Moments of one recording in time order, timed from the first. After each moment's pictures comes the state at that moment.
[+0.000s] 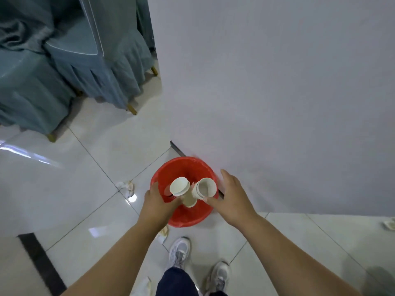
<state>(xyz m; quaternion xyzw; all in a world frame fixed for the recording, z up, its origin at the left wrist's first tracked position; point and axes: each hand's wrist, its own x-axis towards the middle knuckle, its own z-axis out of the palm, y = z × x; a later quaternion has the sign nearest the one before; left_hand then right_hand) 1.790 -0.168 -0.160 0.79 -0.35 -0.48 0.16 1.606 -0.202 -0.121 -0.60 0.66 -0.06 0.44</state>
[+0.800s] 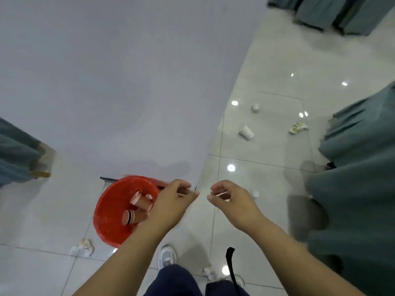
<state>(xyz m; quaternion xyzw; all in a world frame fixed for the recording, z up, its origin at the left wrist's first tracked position) 1.590 -0.131 -0.064 0.54 -0.63 -0.55 0.09 1.441 -0.042 -0.043 -0.34 0.78 -0.29 0.44</state>
